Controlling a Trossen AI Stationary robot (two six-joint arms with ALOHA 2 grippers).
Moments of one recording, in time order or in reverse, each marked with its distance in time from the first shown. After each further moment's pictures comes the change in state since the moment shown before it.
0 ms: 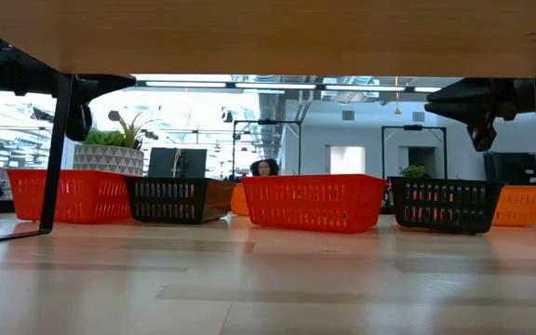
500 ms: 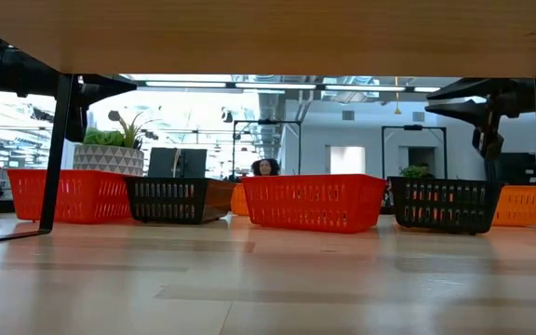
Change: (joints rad) left arm 0.000 0.000 0.000 -0.001 -0.112 0.012; right arm 0.000 0.000 0.000 0.000 -0.001 0.341
